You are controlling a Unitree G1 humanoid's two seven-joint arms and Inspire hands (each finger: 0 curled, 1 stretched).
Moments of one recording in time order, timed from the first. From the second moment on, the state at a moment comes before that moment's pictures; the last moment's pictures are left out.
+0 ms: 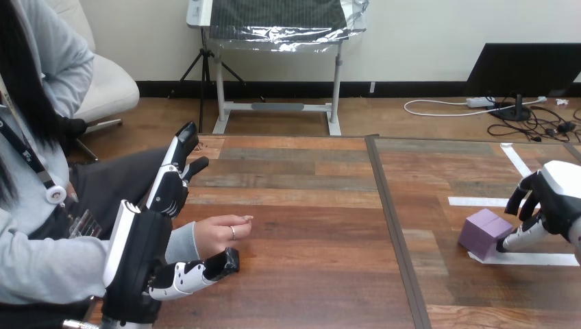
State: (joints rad) left arm -0.09 0.18 0.05 0.81 -0.07 -1.35 -0.23; right arm -0.71 -0.66 0.35 1.36 -0.60 -0.27 -0.20
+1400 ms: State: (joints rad) left arm -0.08 0.18 0.06 0.80 -0.04 -1.34 -0.21; right arm -0.71 -0.66 0.33 1.36 -0.55 -0.29 -0.23
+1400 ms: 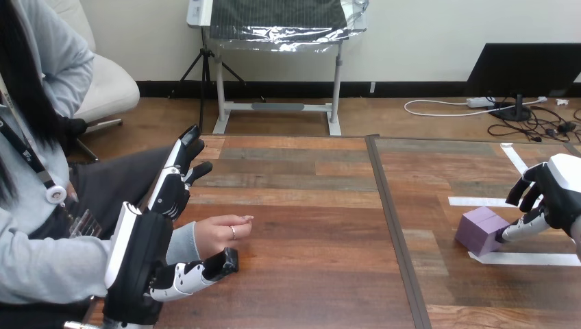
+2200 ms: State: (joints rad) left arm -0.08 0.18 0.05 0.81 -0.06 -1.34 -0.21; right arm -0.71 -0.66 0.31 1.36 -0.51 -0.29 0.00
